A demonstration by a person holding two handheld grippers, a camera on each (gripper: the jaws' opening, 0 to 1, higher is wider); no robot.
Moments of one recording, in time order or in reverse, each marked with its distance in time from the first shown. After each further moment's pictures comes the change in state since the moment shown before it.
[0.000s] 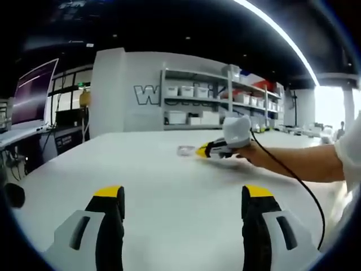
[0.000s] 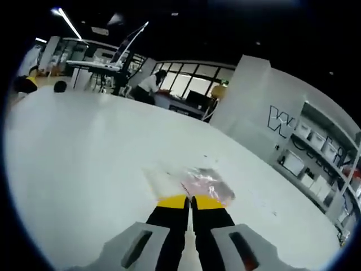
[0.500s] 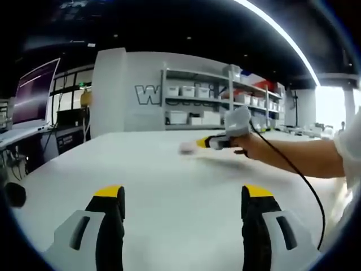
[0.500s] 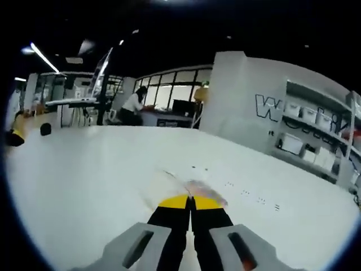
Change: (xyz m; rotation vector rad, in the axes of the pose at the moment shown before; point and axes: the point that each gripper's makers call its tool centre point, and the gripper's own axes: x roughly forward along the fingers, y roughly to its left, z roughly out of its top) left arm -0.003 0.003 -0.001 -0.001 0.000 0.007; right arm 0.002 -0.028 0.021 0.276 -0.070 -0.043
